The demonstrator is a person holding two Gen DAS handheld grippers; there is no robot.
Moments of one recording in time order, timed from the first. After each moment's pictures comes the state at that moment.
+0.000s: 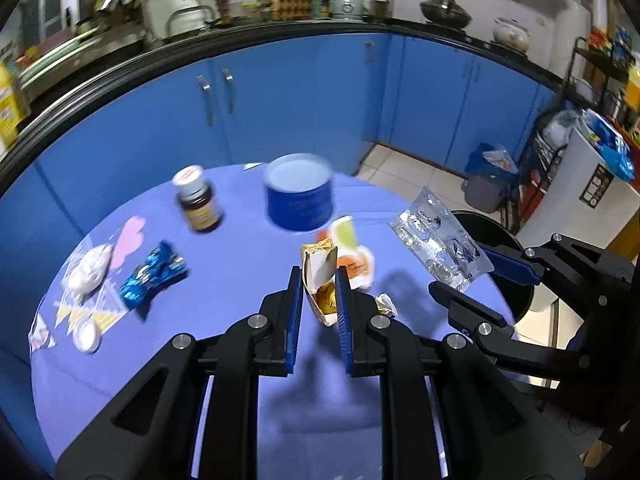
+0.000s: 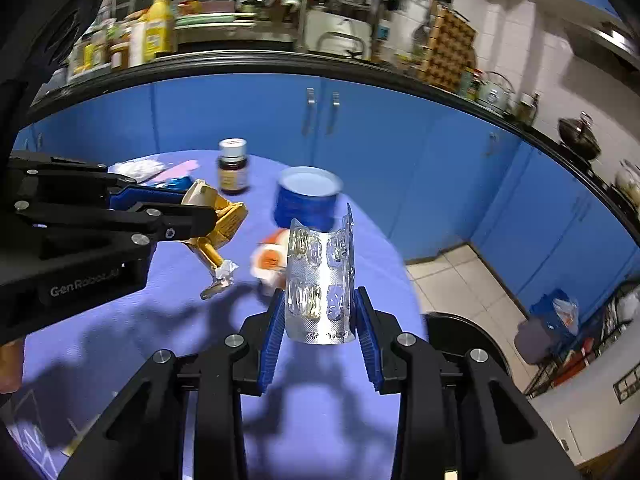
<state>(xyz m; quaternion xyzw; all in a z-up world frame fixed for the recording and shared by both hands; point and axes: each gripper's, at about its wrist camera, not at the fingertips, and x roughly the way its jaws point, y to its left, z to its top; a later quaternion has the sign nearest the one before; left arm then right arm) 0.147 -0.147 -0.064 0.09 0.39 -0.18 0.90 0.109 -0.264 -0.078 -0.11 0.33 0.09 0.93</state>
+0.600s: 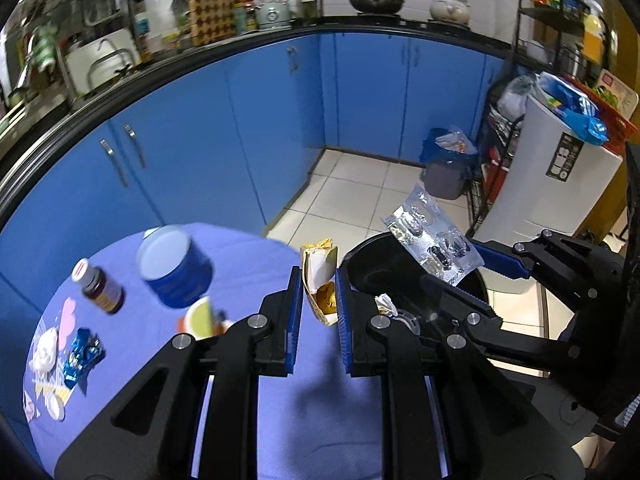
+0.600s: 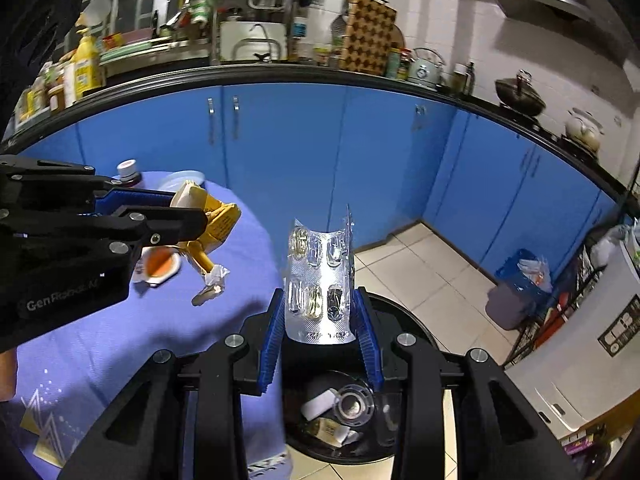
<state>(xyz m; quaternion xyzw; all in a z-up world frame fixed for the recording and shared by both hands) 0.160 -0.277 -0.054 0.15 0.37 -0.26 0.88 0.109 -0.386 -0.076 -0.06 0.32 0.01 0.95</state>
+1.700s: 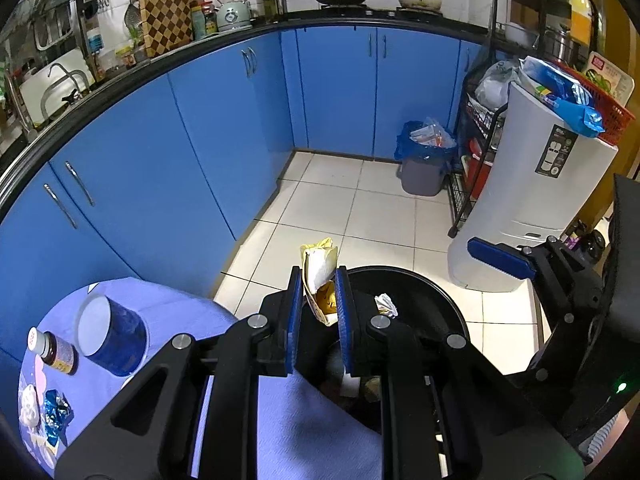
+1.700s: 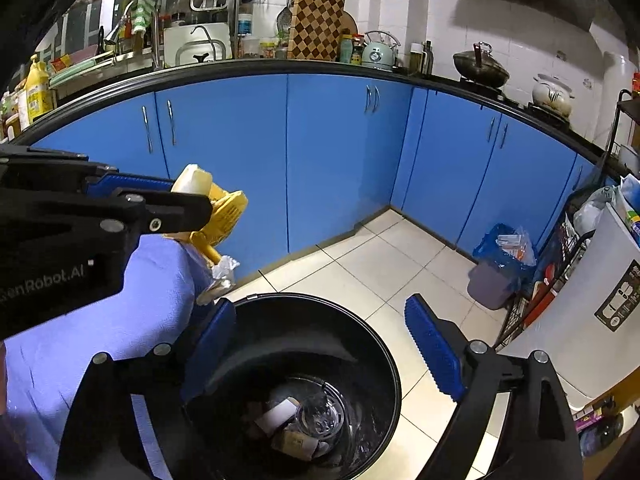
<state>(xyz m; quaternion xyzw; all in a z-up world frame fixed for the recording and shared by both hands) 0.199 -0.360 -0.066 0.17 0.37 -0.30 0.86 0.141 -0.450 -0.100 -0.02 0.32 -0.05 0.95</state>
